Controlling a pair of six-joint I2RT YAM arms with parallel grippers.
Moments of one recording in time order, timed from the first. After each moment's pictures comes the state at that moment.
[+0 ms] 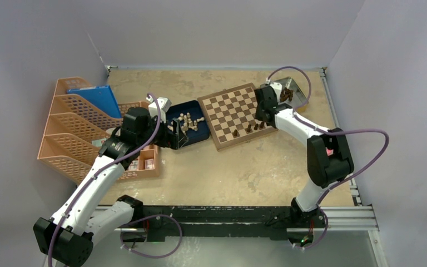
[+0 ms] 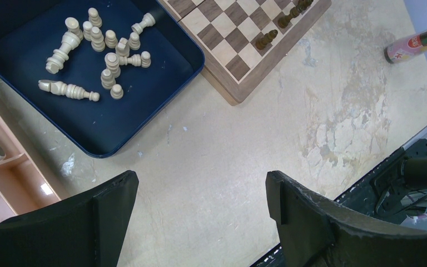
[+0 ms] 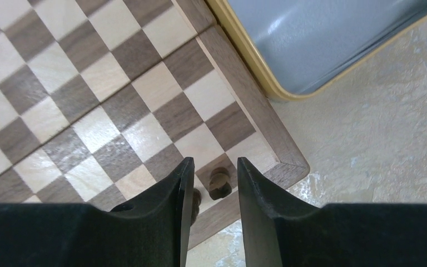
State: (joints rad) left arm -0.38 0.94 0.89 -0.52 0.29 -0.25; right arm 0.36 1.71 1.15 -0.32 0.42 0.47
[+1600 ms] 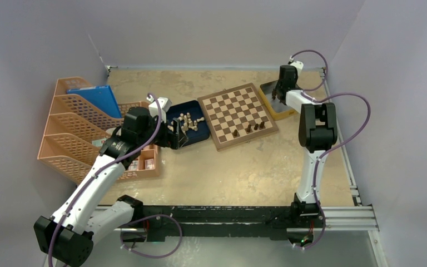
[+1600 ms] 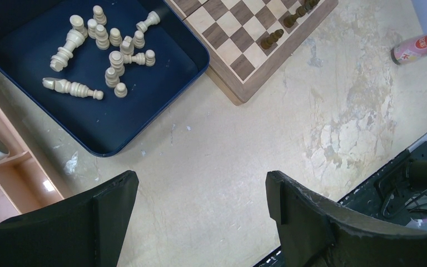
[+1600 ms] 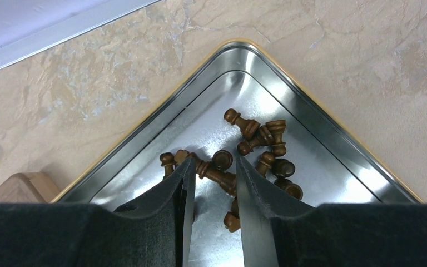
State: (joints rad) left arm -0.38 0.95 0.89 -0.52 0.27 -0.25; right arm 0.06 2.19 1.58 0.04 0.37 0.30
